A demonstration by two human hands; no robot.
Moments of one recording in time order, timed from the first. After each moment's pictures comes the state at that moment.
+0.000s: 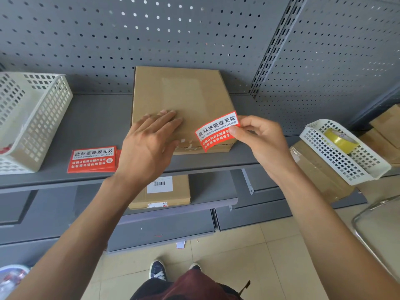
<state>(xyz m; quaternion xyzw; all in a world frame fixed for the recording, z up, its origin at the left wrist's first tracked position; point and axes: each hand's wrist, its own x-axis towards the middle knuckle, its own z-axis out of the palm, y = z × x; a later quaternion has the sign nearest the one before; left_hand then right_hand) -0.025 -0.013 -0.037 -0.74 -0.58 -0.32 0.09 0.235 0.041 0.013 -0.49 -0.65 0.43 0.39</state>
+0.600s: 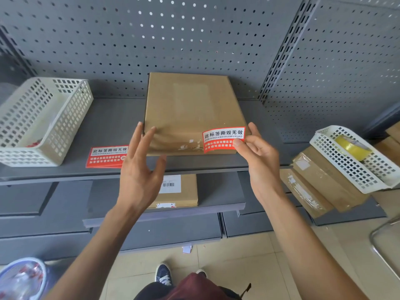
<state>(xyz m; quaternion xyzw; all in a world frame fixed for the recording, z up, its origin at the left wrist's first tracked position) -0.021 -0.073 -0.050 -0.57 -0.68 -0.46 -0.09 0.222 0.002 -0.020 -0.45 -0.56 0.50 0.48</state>
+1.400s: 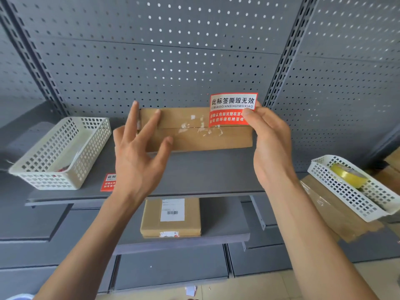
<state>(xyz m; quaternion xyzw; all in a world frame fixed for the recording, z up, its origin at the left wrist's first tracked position) -0.023 -0.067 0.047 -0.56 -0.67 -0.49 0.02 0.192 0.011 0.099 -0.38 -0.52 0.48 0.60</state>
